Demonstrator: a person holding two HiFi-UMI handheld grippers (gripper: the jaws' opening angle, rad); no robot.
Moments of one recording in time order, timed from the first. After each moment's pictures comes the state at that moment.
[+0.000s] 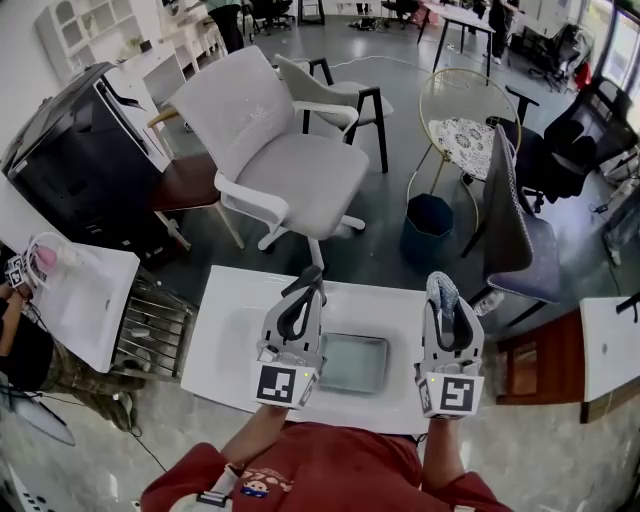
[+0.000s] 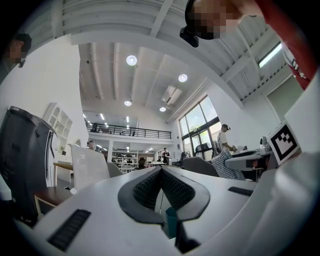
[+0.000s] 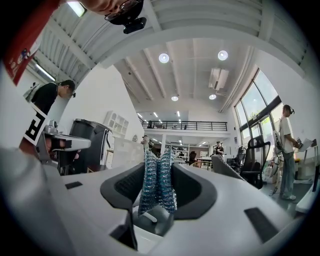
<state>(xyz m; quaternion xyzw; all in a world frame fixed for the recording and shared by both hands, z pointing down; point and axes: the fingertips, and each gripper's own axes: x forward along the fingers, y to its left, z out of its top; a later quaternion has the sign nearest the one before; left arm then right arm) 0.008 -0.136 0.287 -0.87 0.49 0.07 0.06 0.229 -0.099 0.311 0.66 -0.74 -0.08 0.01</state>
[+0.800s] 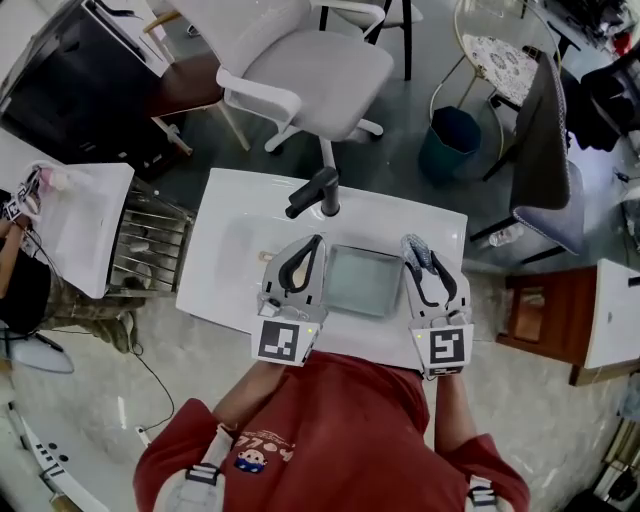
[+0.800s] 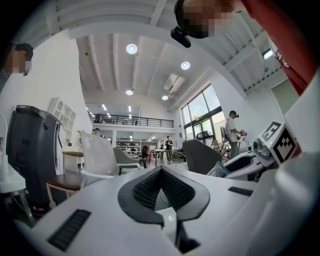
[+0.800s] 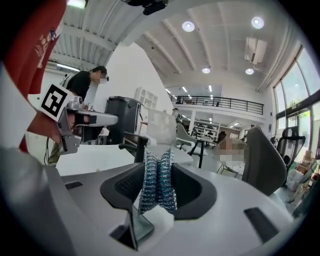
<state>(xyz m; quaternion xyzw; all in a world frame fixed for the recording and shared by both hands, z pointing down) -0.012 -0.095 0.377 -0.86 0.51 -0.03 0.00 0.160 -0.074 0.423 0.53 -0.83 -0.01 0.18</state>
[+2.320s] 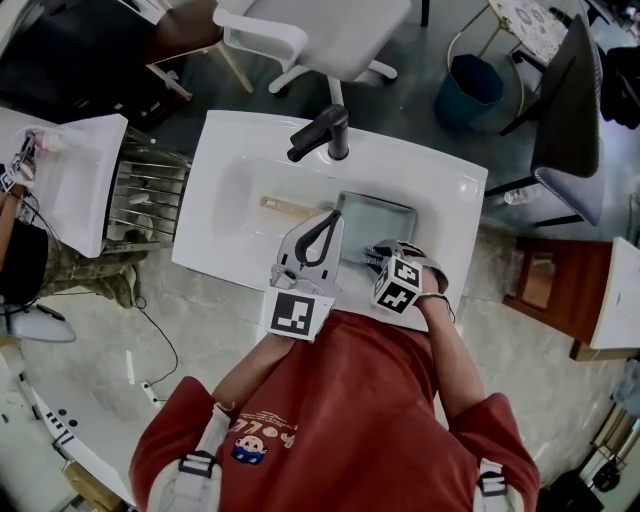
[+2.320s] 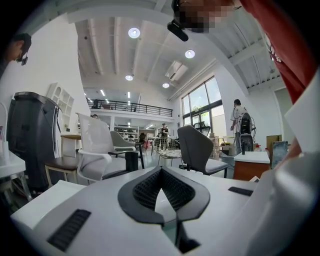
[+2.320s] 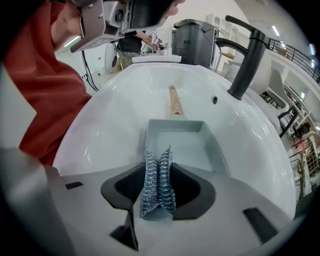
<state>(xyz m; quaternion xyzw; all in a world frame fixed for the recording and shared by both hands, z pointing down) 0.006 -0.065 0.439 -0.86 0.49 -0.07 -0.07 0.078 0.019 0.676 0.12 -0.82 0.08 0.55</state>
